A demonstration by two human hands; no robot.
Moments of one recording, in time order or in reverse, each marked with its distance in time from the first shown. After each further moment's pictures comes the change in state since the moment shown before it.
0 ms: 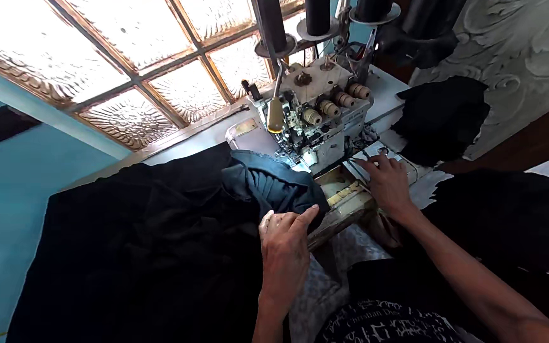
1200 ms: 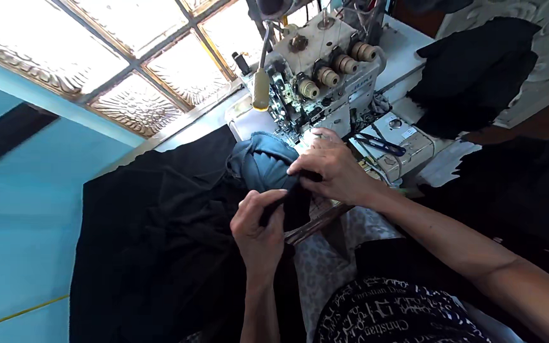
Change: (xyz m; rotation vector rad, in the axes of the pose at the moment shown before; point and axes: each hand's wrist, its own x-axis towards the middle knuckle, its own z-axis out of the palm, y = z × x) left_hand 0.009 -0.020 -0.017 -0.348 0.274 -0.025; right_hand 0.042 -0.112 -0.017 0.581 0.076 -0.616
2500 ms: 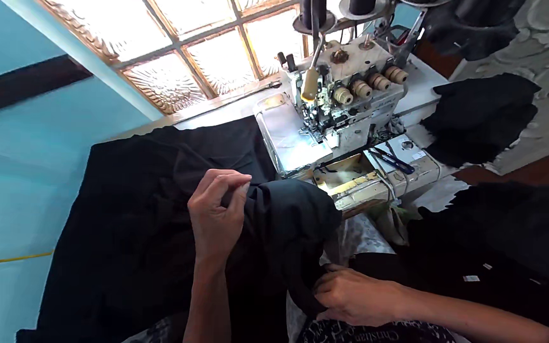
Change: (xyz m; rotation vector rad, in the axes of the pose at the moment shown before) left_hand 0.014 -0.014 -0.079 0.308 -0.055 0.008; right_hand -0.127 -0.105 0.017 0.502 -0.760 0.025
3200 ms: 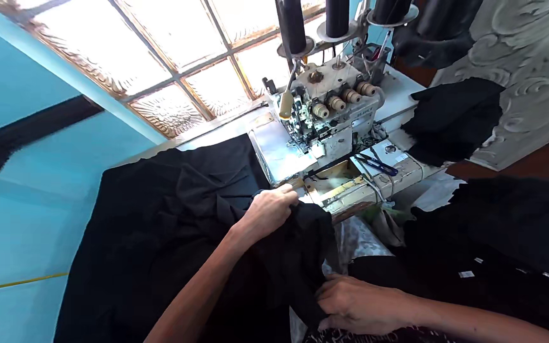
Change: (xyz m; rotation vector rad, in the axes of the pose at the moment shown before) left_hand 0.029 -0.001 0.063 0.242 -0.866 0.246; right_hand -0.009 -0.015 -0.010 0.168 0.050 -0.014
